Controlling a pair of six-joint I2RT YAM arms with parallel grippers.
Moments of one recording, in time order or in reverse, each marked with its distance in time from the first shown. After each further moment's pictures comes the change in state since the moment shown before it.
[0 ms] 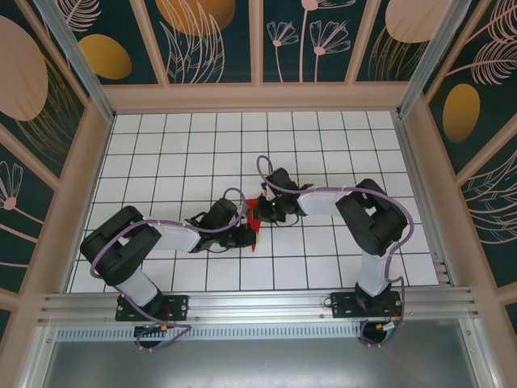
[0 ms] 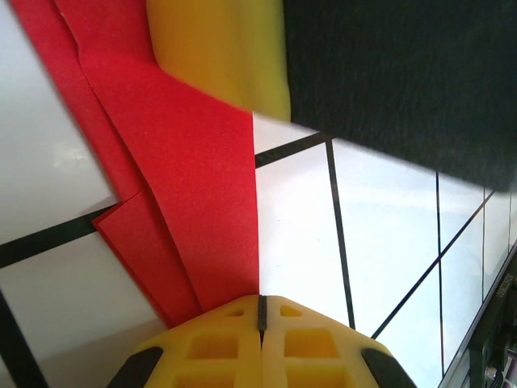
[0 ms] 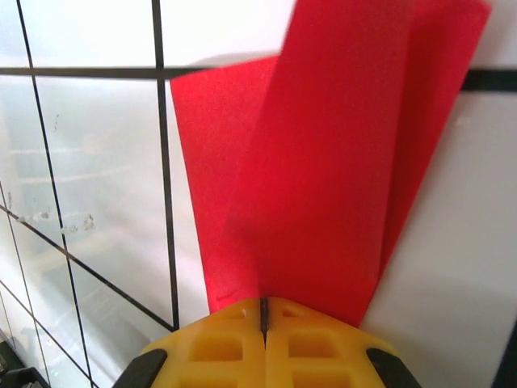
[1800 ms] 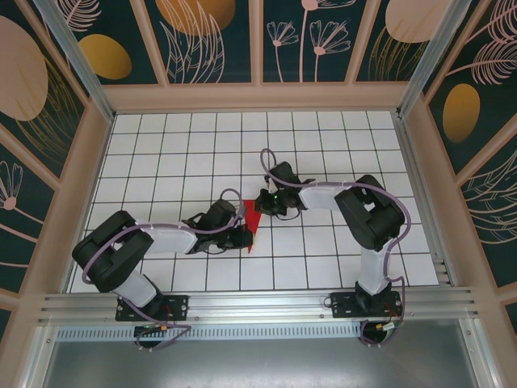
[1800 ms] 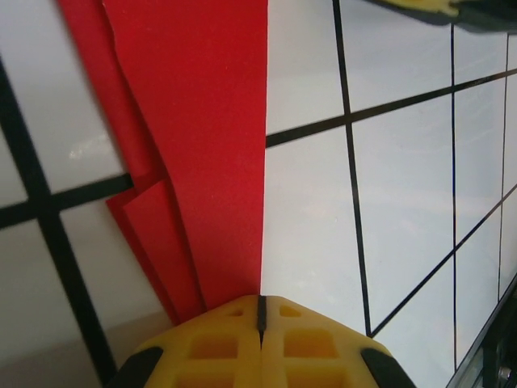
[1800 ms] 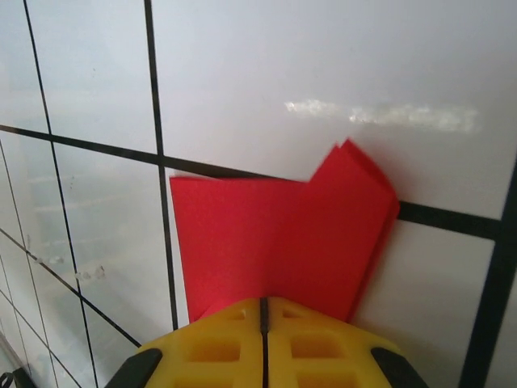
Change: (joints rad) left arm -0.006 -0.077 -0.009 -0.096 -0.042 0.001; right arm -0.042 0.040 0.042 0.017 -0.014 0.007
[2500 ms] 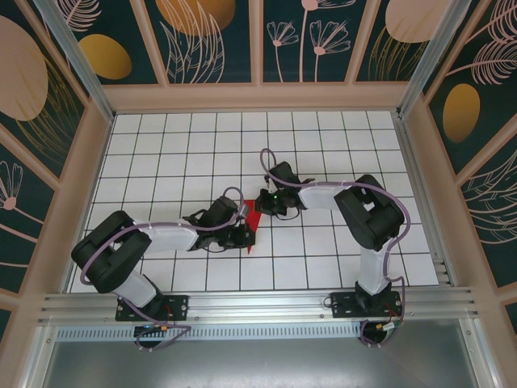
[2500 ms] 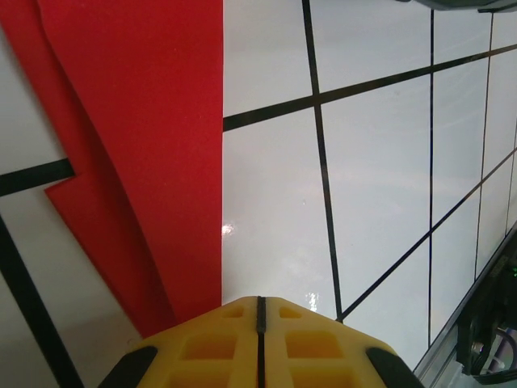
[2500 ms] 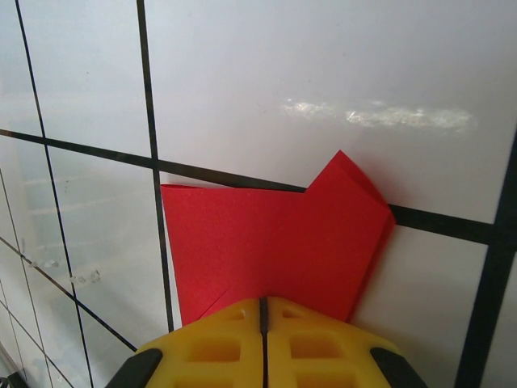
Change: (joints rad) left arm 0.000 0.009 0.050 -0.065 0.063 0.000; right arm 0.000 0.002 0.004 -0.009 0.007 -0.002
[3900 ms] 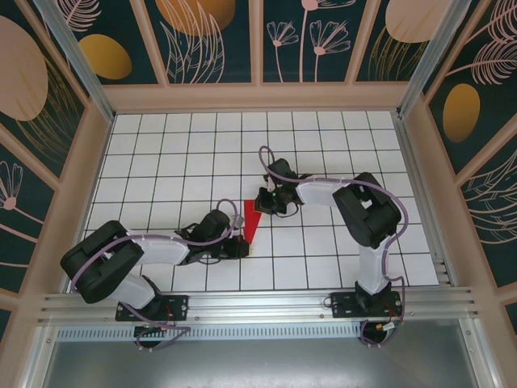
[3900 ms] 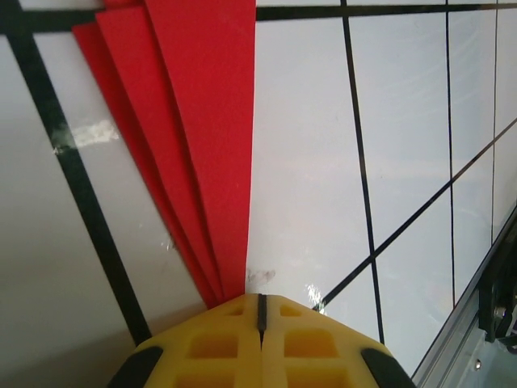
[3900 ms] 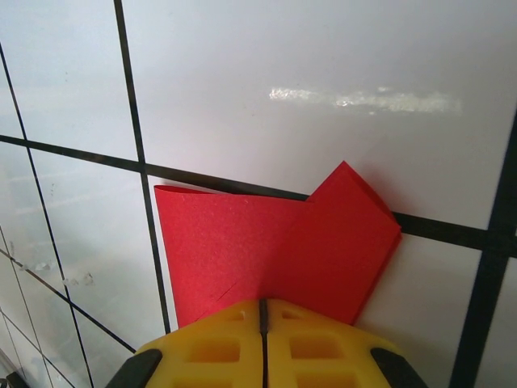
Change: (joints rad) left arm -0.039 -0.092 -0.184 0.138 -0.019 -0.010; right arm -0.007 0.033 0.075 -0.113 -0.006 -0.008
